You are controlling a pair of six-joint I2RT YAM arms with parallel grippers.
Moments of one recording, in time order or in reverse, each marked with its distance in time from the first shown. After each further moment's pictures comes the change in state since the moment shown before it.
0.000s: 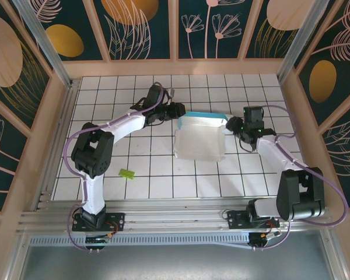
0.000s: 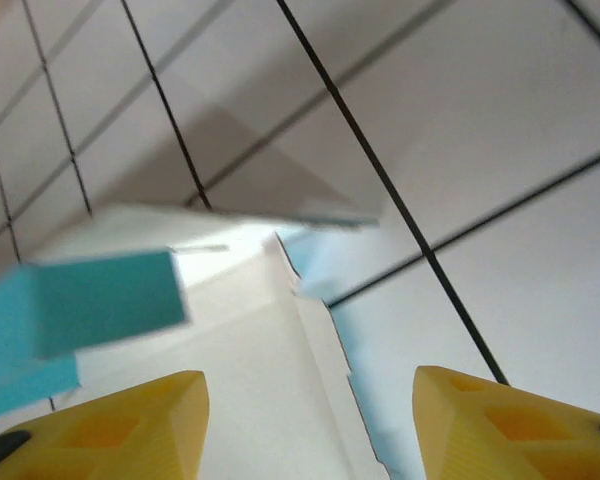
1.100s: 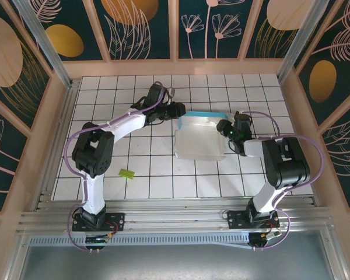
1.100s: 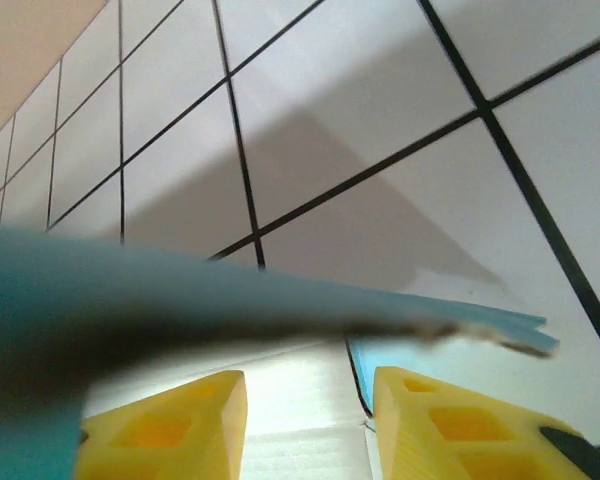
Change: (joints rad) left arm 0.000 0.008 0.023 -0.027 -0.003 0.016; right arm 0.038 0.332 -0.142 0.722 -0.064 -0.042
